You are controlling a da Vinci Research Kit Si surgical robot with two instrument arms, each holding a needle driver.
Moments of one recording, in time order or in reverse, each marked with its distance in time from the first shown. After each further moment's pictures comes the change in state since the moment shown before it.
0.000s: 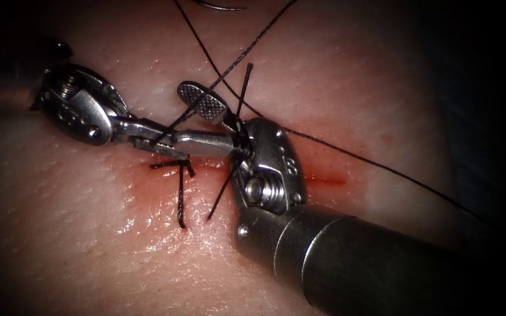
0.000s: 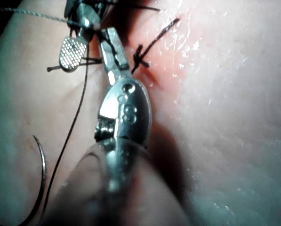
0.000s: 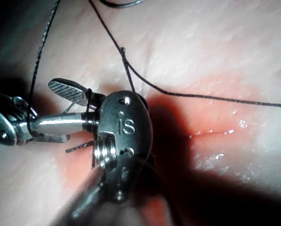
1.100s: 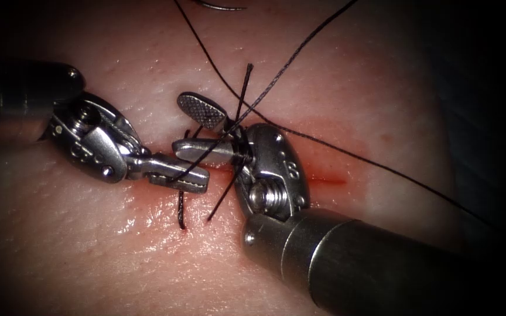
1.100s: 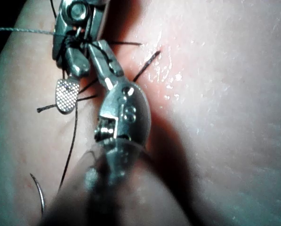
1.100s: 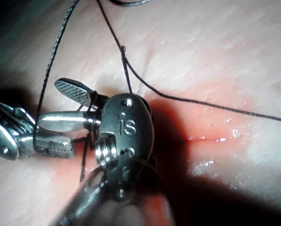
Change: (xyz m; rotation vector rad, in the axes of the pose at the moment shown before) right arm 0.000 0.000 0.001 -0.116 -0.116 -0.004; left arm 0.002 0.003 0.003 0.048 -0.135 0.129
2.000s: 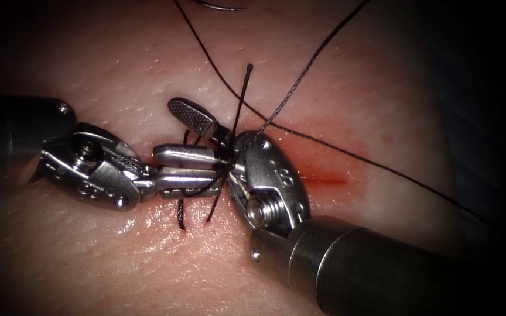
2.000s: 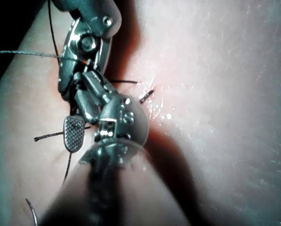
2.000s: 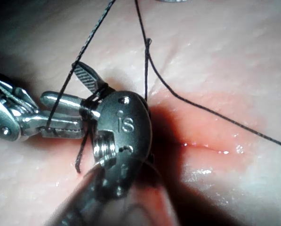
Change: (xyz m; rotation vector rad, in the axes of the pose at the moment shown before) right arm 0.000 0.000 0.000 -0.180 -0.117 -0.116; left arm 0.004 0.002 0.001 0.028 -0.193 0.118
